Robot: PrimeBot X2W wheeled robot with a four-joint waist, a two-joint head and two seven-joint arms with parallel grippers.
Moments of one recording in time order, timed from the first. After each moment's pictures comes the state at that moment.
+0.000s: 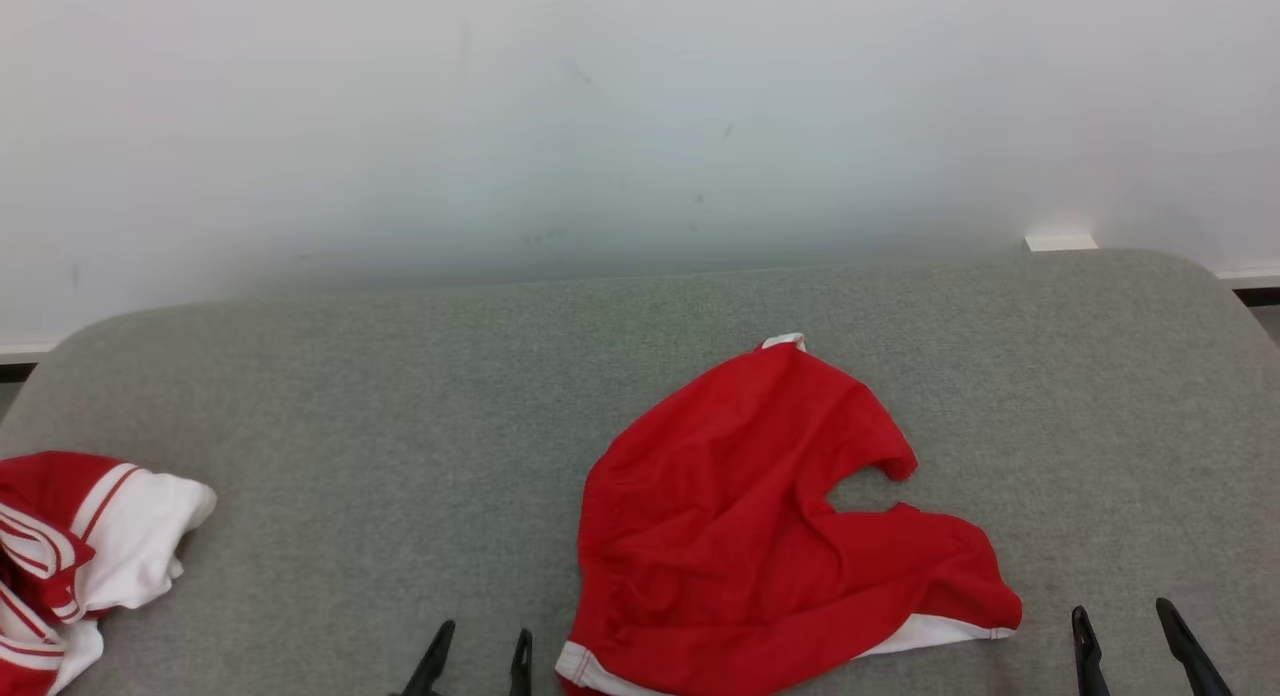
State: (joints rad) left arm -0.02 0.23 -0.52 0.21 -0.29 0.34 -0.26; right arm 0.13 -0.05 -0.09 0.14 0.02 0.13 -0.26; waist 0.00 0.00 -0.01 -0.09
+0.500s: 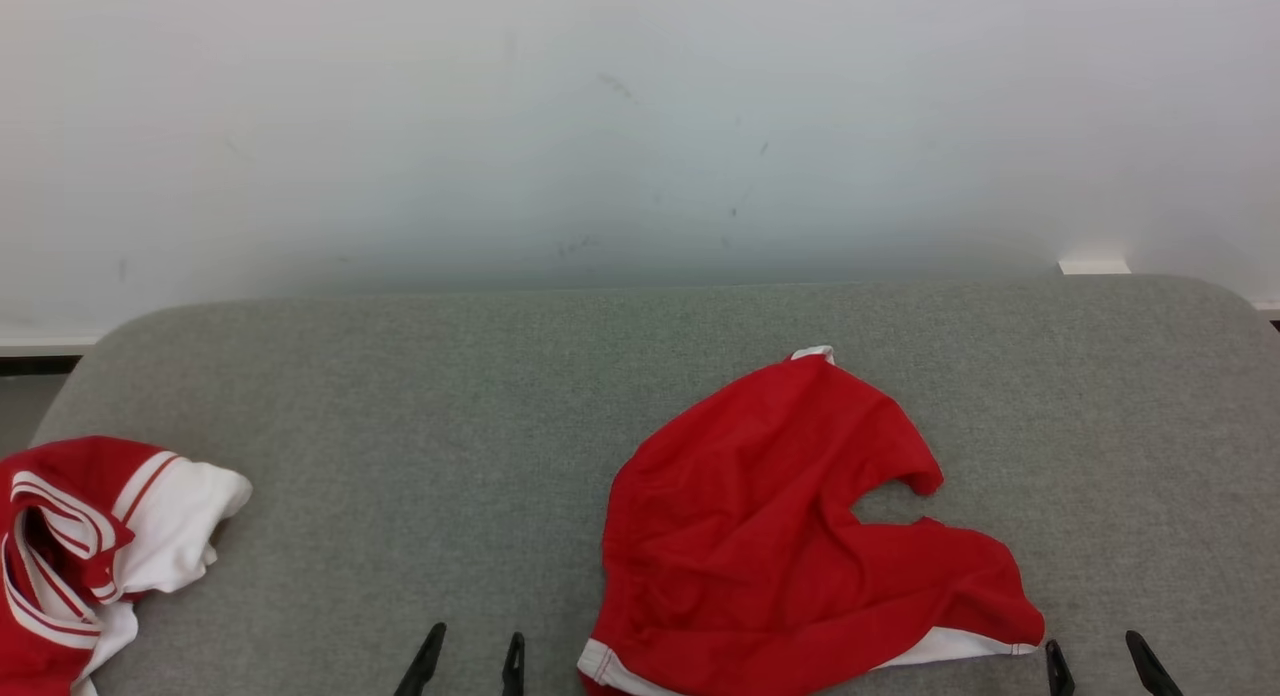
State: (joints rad) left arm 0.07 0.14 -0.35 0.16 -0.13 0.22 -0.26; right arm 0.15 -0.05 -0.06 0.19 0.03 0.13 -0.26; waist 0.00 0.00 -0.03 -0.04
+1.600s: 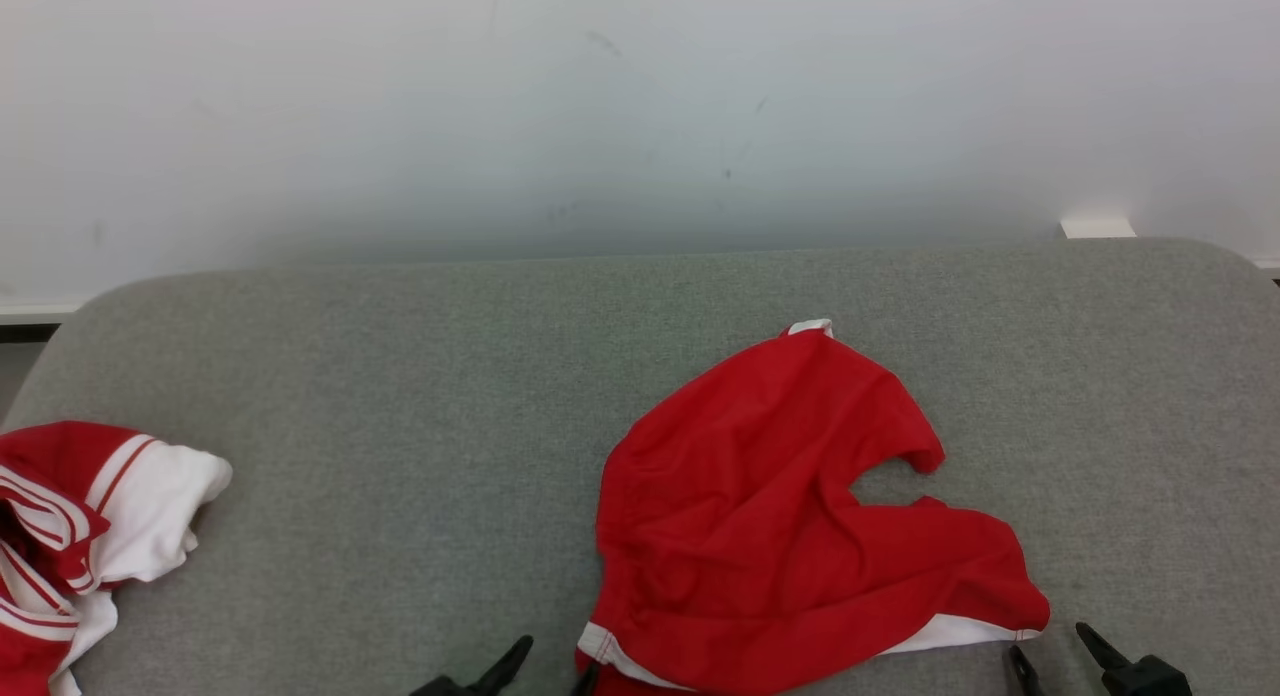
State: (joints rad) left arm -0.07 0.12 -0.39 0.44 -0.15 -0.10 -0.26; right arm -0.15 -0.22 0.21 0.68 0.09 0.13 -0.24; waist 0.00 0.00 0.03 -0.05
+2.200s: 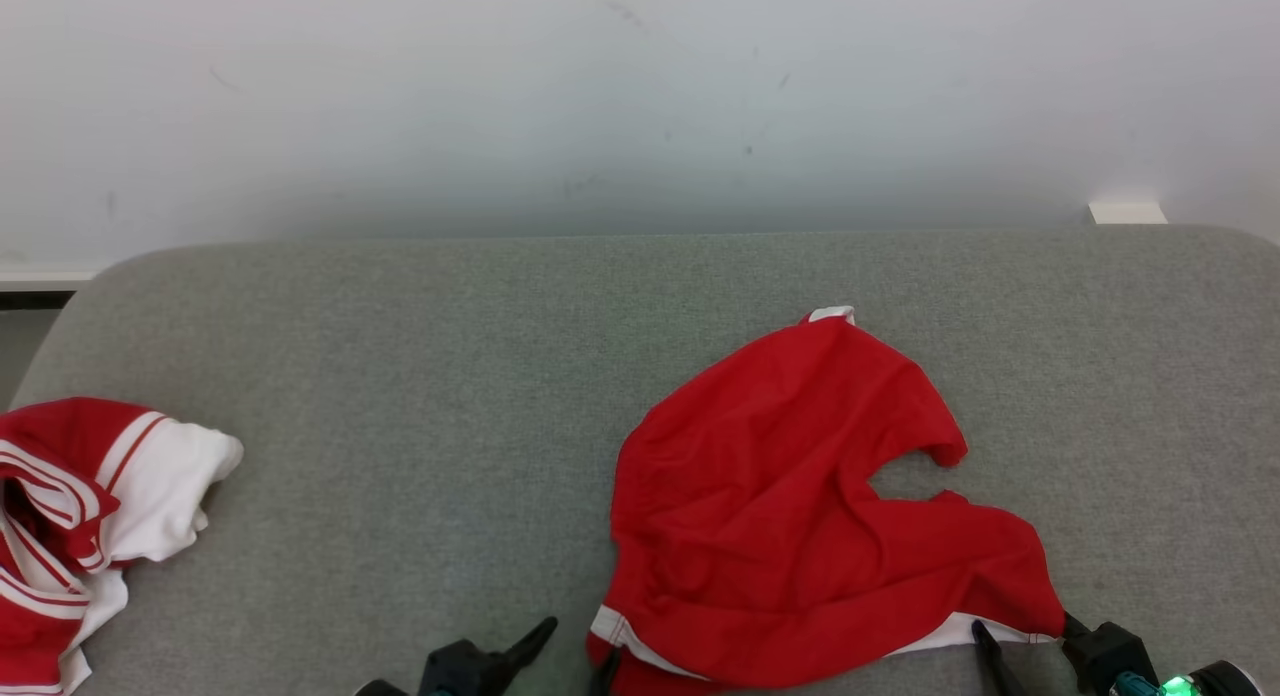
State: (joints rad) left arm -0.13 0.18 -0.48 0.38 -0.25 -0.13 -0.16; right arm -0.27 -0.22 0.33 0.79 0.13 0.13 -0.26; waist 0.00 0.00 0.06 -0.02
